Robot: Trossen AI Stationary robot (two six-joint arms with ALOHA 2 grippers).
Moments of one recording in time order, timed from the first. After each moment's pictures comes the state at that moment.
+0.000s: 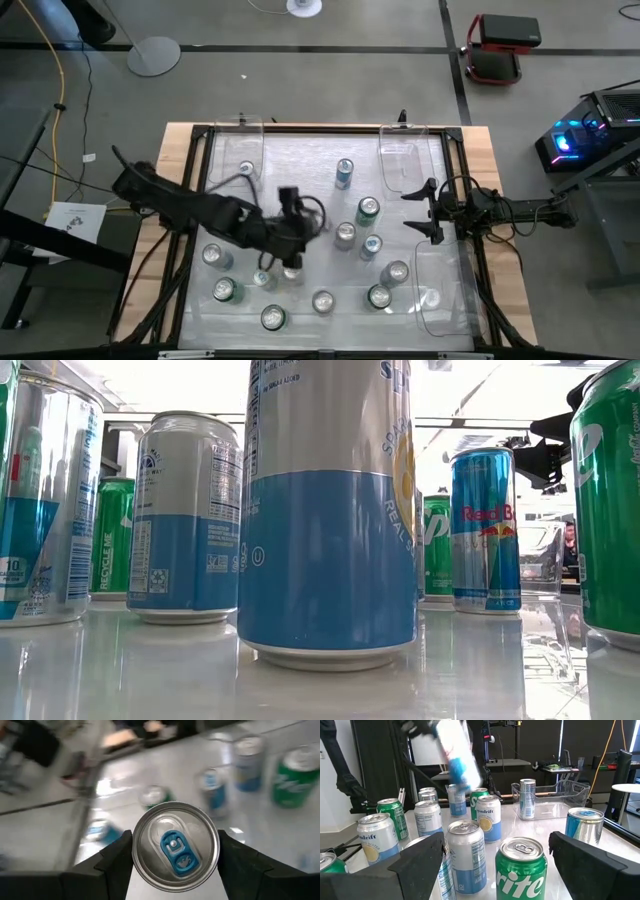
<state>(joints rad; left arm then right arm) -0.39 1.61 1.65 -0.84 -0.67 0.00 0.06 0.01 0.01 0.02 0.06 0.04</state>
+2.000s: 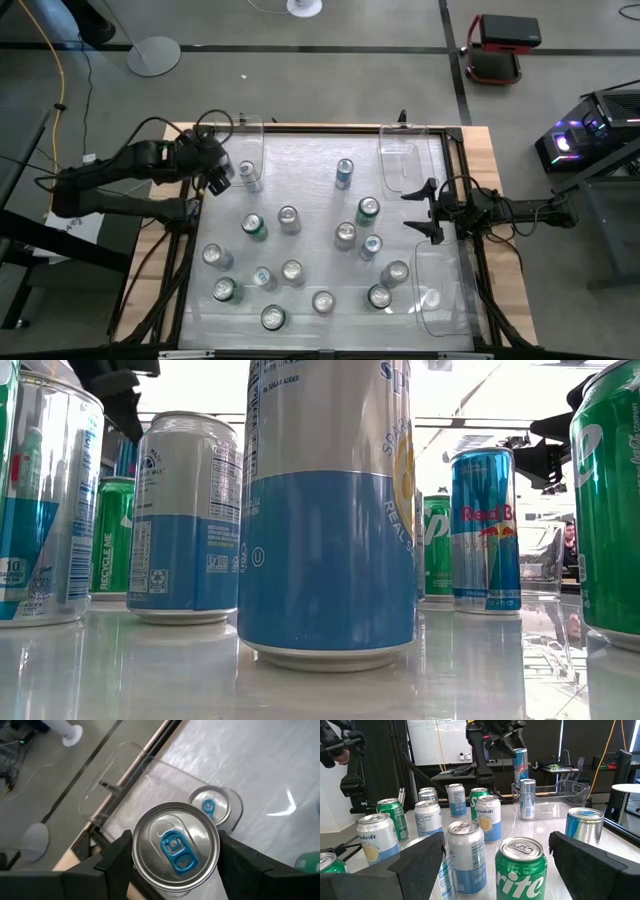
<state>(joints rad) 0.25 0.86 1.05 -1.22 -0.53 -0.17 0.06 0.01 0.01 0.02 0.06 0.04</state>
